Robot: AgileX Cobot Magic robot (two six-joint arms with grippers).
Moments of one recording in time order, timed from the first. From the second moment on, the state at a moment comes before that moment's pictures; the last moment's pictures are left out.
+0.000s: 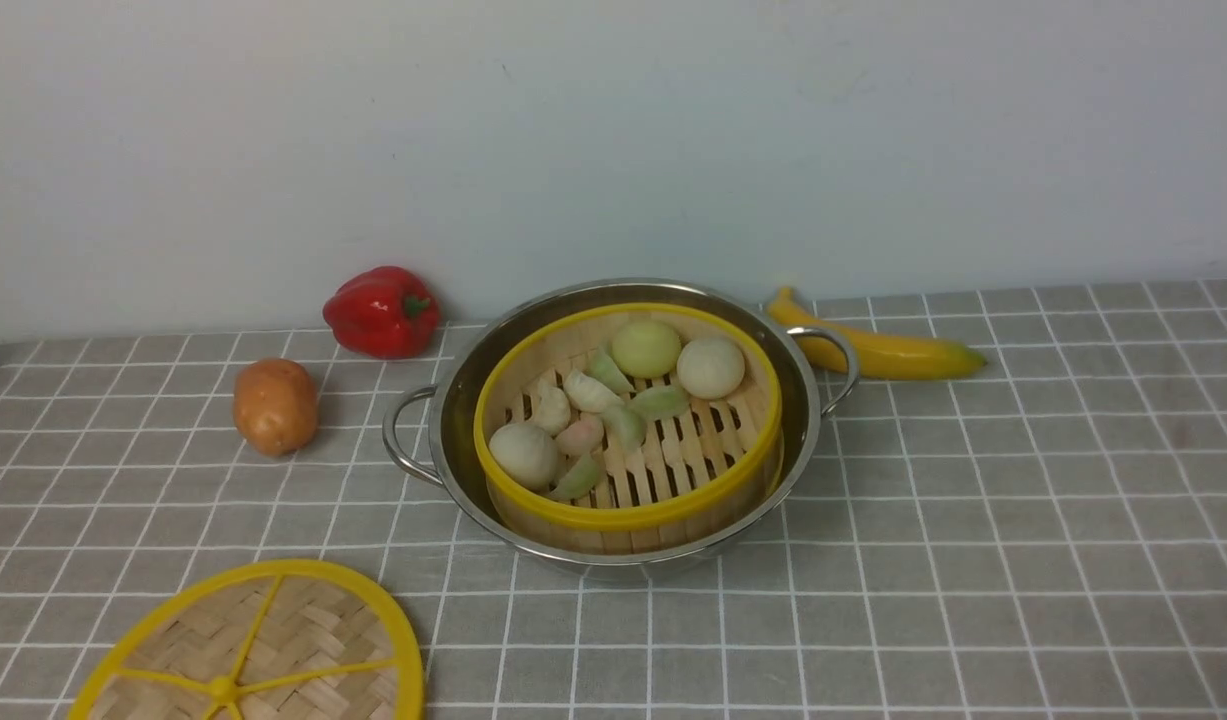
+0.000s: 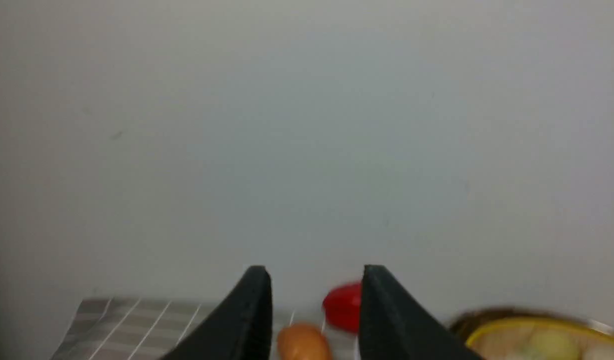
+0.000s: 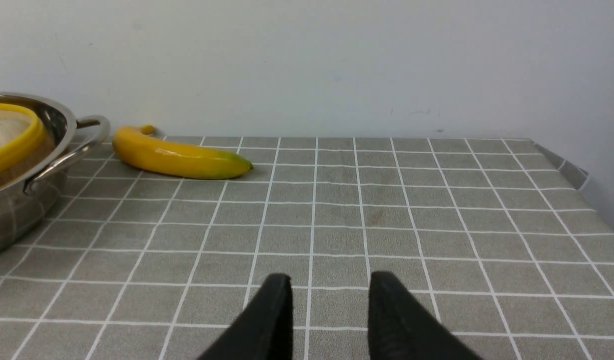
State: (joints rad) right arm 0.01 0.00 0.01 -0.27 0.34 0.36; left arm 0.10 0.10 -0.52 0.00 0.52 -0.05
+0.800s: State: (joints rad) right arm 0.01 0.00 0.01 -0.27 0.34 0.36; left arm 0.10 1.01 -0.77 -0.14 1.08 0.33
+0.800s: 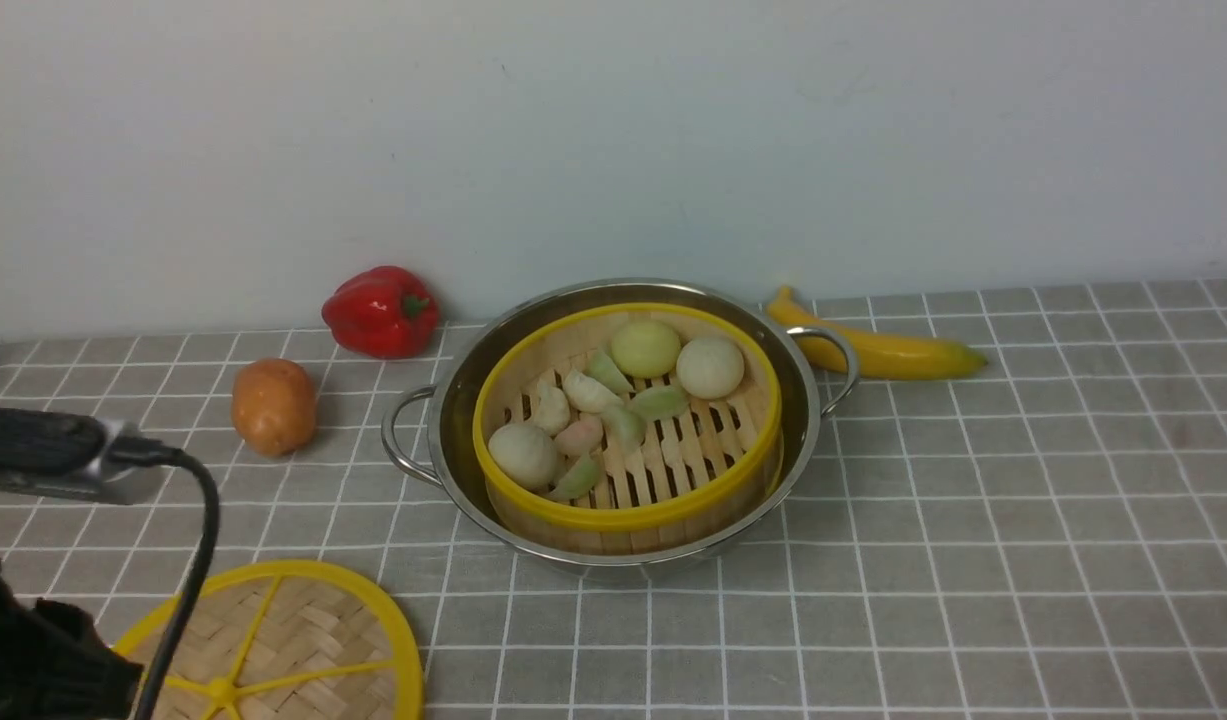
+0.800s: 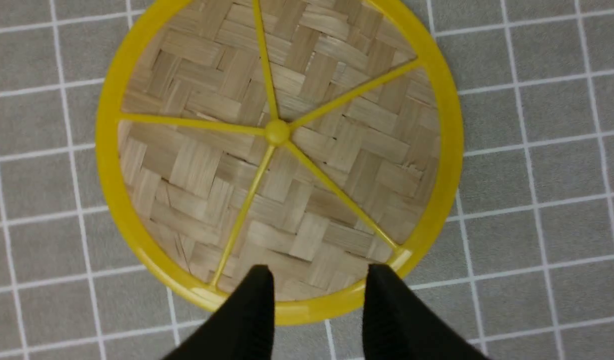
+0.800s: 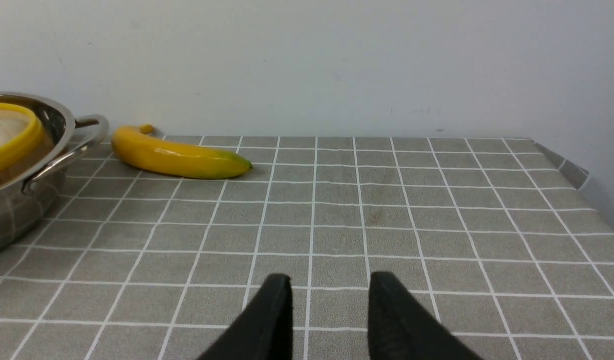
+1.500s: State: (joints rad) right arm 0.01 0.00 0.01 -0.27 0.34 0.36; left arm 0.10 1.51 -0.77 -0.24 0.83 0.44
